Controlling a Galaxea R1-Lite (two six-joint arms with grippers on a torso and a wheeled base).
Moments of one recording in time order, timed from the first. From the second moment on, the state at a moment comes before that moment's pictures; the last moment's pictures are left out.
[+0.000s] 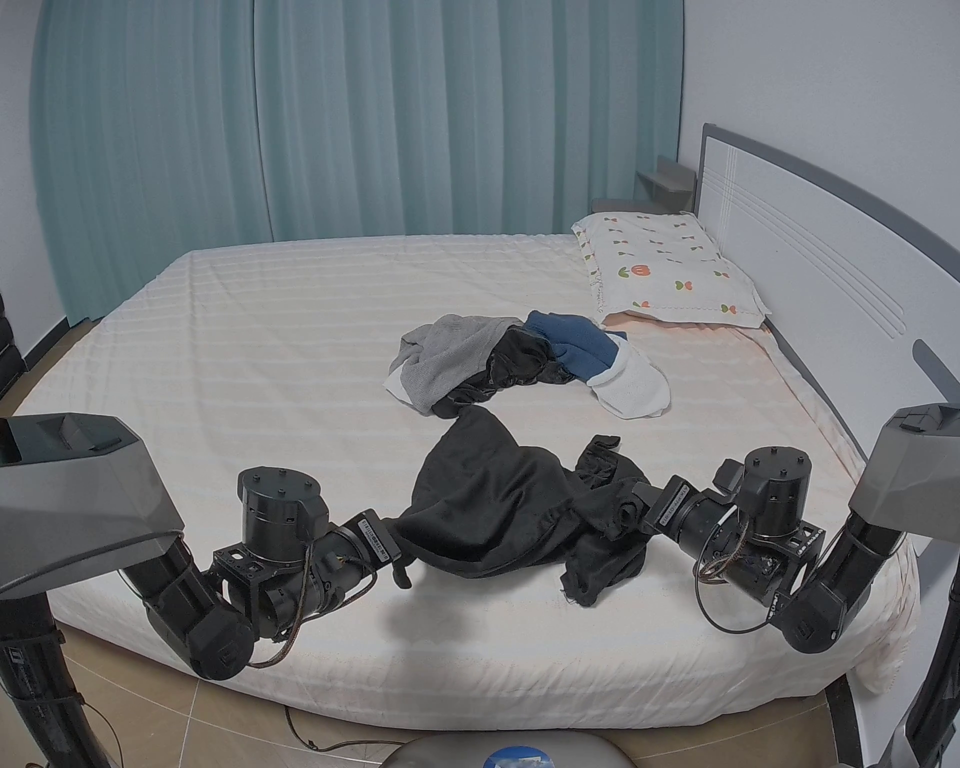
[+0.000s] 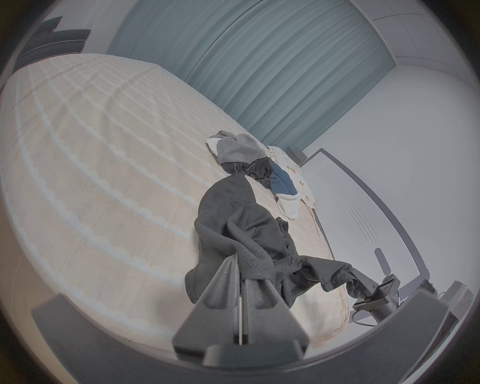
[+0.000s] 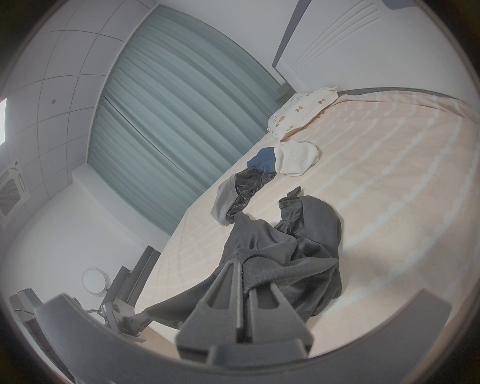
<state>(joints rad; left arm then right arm) -0.48 2.07 -0.53 -1.10 0.05 -0.84 0.47 2.11 -0.52 -1.35 -0.08 0.80</state>
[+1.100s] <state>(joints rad) -0.49 2.07 -0.53 -1.10 0.05 -0.83 0.47 2.20 -0.55 -1.55 -0.25 0.68</state>
